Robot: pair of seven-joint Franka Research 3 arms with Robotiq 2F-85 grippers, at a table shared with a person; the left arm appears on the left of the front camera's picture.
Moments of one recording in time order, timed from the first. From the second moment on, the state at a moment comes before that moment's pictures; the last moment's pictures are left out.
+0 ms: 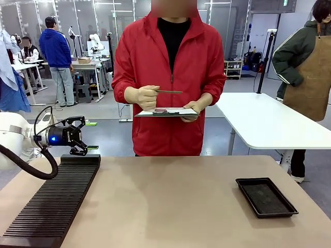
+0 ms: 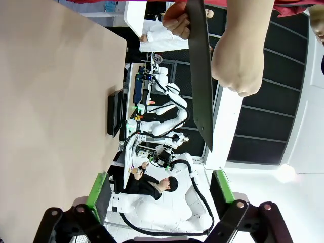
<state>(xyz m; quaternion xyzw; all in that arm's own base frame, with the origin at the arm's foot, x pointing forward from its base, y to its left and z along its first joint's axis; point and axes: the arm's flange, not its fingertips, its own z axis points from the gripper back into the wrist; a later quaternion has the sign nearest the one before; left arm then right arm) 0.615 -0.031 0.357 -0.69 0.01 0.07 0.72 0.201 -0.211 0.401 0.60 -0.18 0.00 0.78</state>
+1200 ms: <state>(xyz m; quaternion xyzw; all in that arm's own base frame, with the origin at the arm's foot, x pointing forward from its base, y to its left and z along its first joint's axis) 0.564 0.007 0.400 -0.68 -0.02 -0.01 0.74 0.201 -0.210 0.401 0.60 -0.18 0.00 0.78</state>
